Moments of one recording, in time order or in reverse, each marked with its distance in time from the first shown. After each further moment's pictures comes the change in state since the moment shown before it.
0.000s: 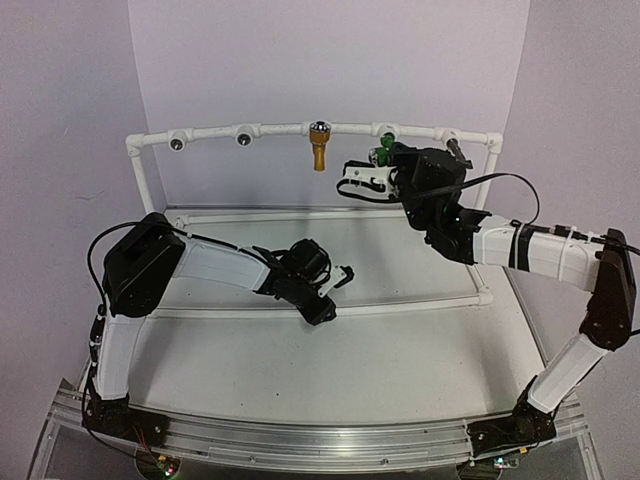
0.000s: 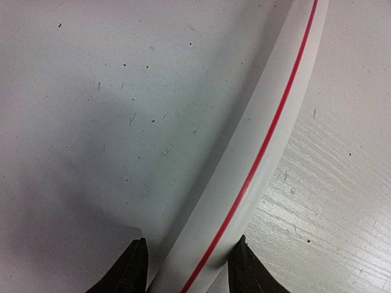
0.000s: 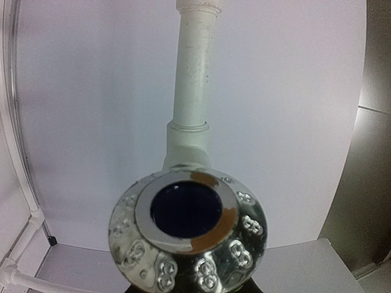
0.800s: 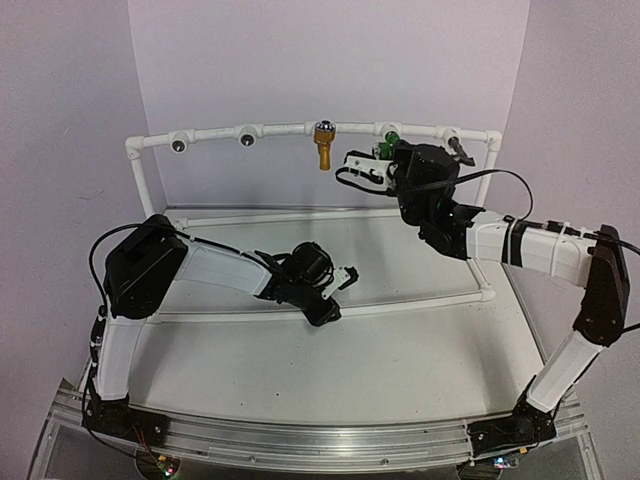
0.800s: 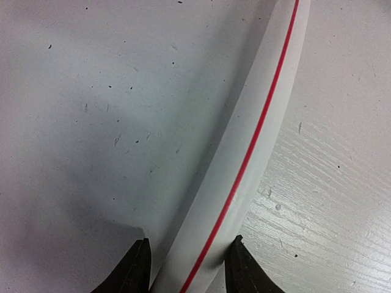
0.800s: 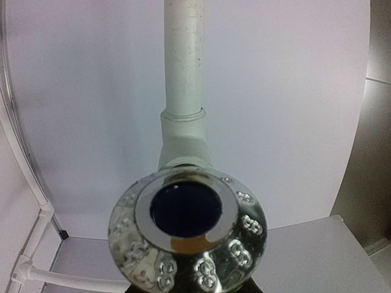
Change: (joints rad) left arm -0.019 0.006 -0.019 0.069 0.008 0.006; right arm -0.003 0.046 0.051 -0.002 0.089 0.088
